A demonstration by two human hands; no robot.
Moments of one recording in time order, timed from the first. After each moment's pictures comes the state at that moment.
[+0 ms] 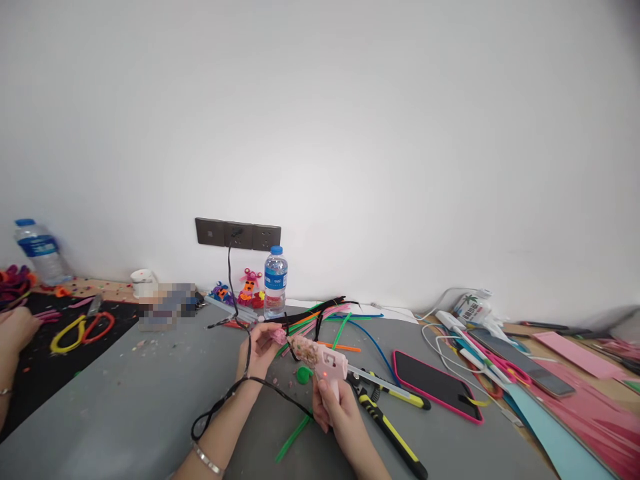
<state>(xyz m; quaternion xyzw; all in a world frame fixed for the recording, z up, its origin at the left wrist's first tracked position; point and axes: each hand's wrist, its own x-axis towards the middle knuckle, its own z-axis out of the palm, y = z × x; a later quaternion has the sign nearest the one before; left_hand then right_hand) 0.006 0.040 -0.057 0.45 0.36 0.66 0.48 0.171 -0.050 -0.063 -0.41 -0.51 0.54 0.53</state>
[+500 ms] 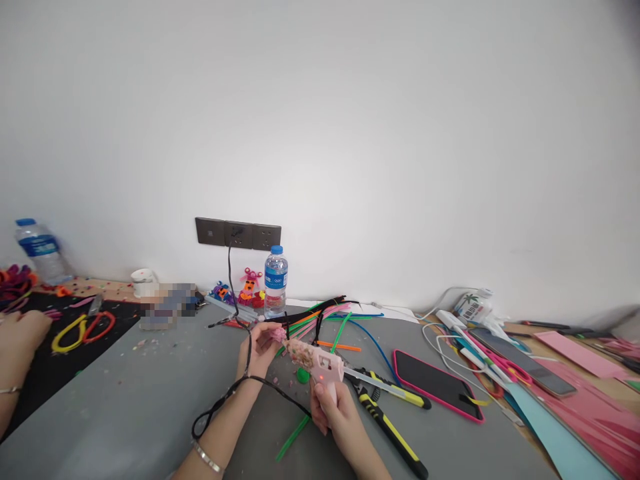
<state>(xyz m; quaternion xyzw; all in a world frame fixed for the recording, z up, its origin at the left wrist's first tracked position) 0.005 0.039 -0.054 0.43 0.38 0.66 0.49 0.169 -0.054 -0.057 -0.43 -0.52 0.54 0.51</state>
